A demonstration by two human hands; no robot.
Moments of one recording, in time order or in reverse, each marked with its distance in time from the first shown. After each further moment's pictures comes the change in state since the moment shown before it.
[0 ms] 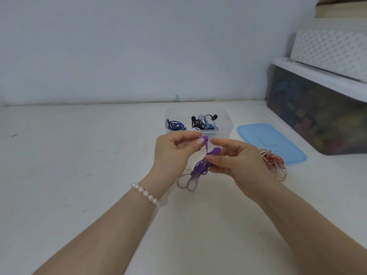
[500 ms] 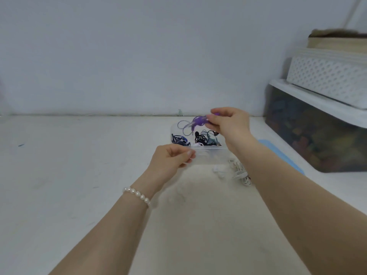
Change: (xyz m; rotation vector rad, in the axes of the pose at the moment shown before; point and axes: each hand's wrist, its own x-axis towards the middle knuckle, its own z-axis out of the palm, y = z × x) left_hand 0.021 -0.003 -0.032 0.124 -0.095 -0.170; right_hand 0.094 -0.056 0.029 0.013 0.213 -0.217
